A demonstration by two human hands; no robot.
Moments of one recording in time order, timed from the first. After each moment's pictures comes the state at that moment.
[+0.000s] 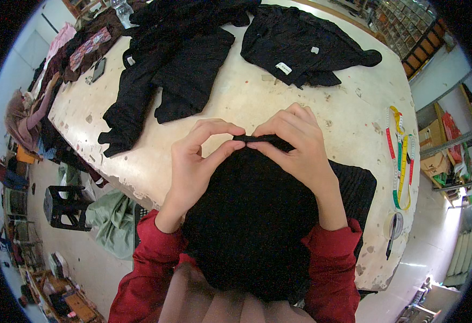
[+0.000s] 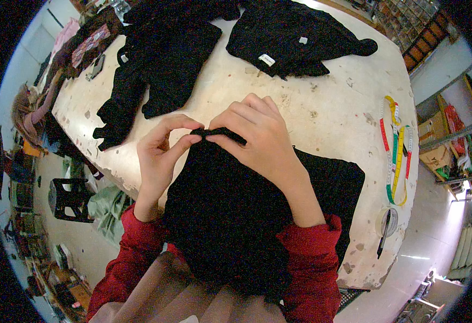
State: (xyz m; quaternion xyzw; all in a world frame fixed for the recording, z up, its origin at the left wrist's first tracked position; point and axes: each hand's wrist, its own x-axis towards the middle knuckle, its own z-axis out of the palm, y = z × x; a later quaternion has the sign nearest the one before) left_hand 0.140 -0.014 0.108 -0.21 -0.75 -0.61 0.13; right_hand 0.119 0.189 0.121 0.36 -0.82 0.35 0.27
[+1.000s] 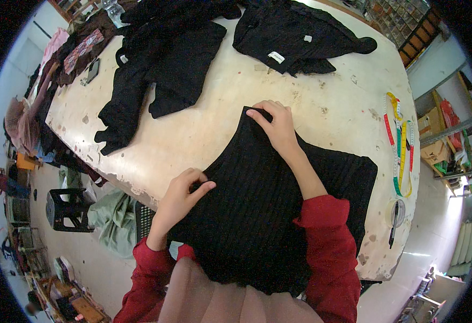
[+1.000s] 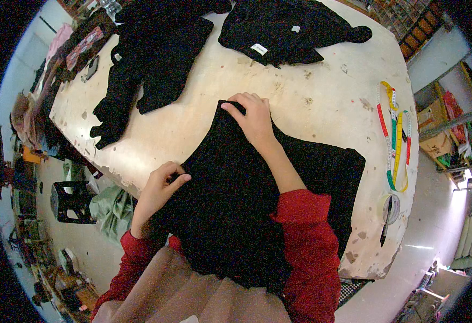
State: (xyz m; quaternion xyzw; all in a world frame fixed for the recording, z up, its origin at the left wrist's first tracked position) left_hand 0.196 -0.067 0.058 -0.07 -0.88 -0.45 -0.14; right_hand 0.075 0.186 0.013 0.14 -0.88 0.42 0.17
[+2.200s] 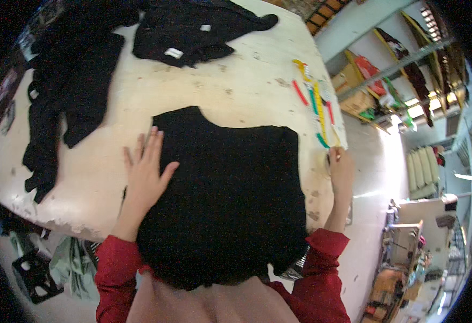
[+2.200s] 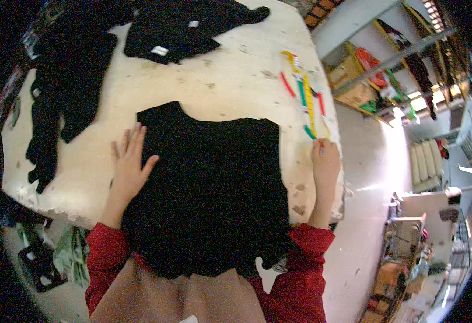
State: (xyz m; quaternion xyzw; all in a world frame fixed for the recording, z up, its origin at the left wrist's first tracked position) left_hand 0.148 0.011 0.005 -0.26 -0.95 -0.13 0.05; right_hand 0.308 0.422 0.085 -0.38 -0.91 0.09 0.14
